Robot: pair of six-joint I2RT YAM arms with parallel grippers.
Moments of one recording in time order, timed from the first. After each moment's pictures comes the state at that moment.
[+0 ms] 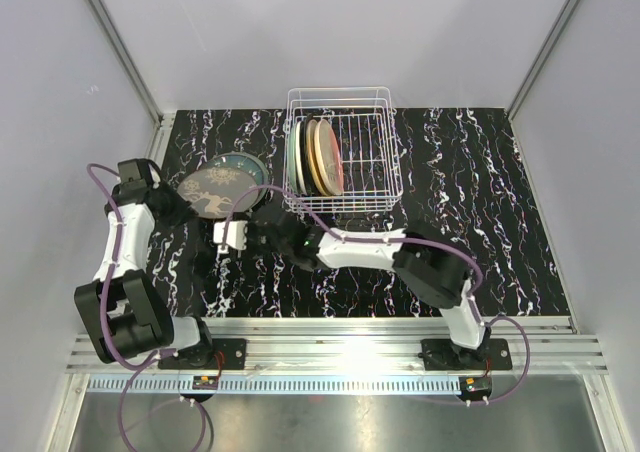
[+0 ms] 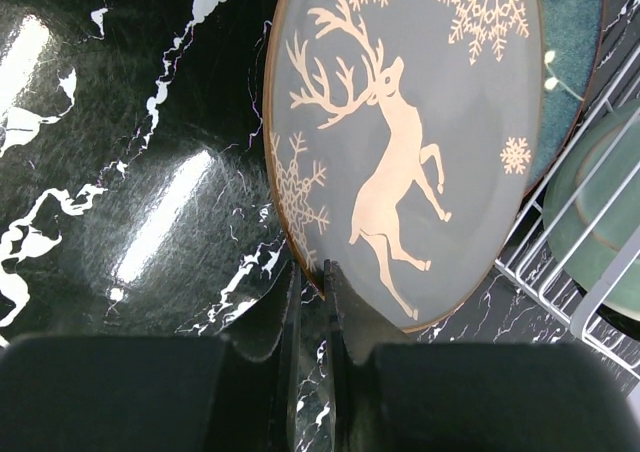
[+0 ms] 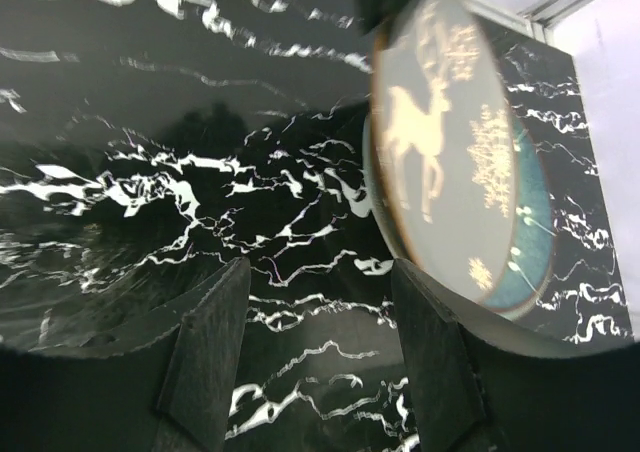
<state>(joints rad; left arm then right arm) 0.31 1.33 0.99 -0.64 0.24 -0.55 1.12 2.02 1.40 0.26 -0.09 -0.63</state>
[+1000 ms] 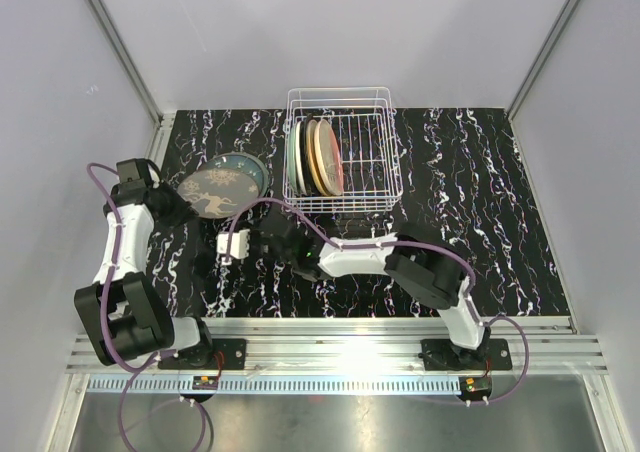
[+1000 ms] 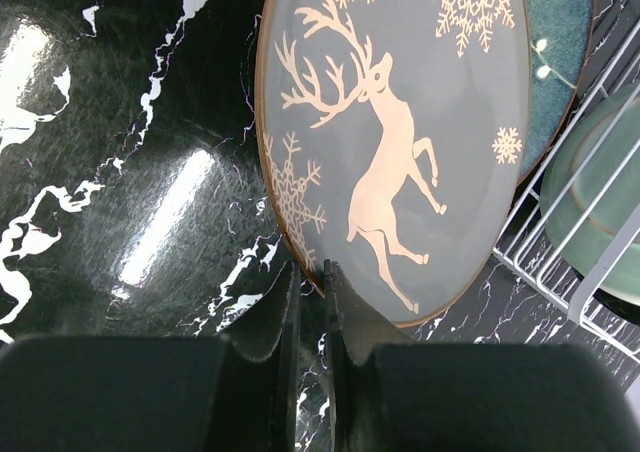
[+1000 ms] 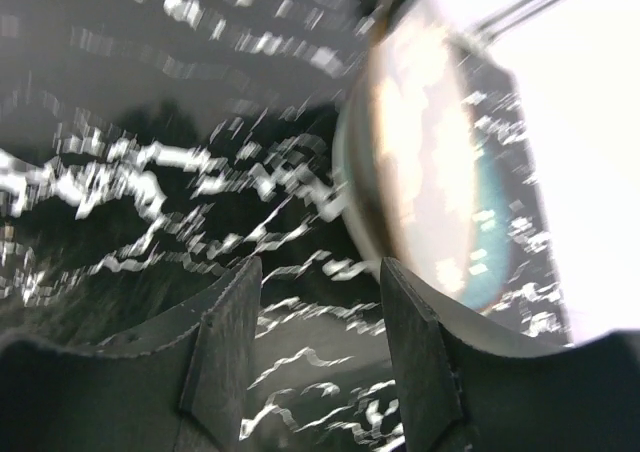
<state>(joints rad) 0.31 1.32 1.00 -0.66 0.26 -0.52 1.15 2.09 1.33 0.45 0.01 -0.75</state>
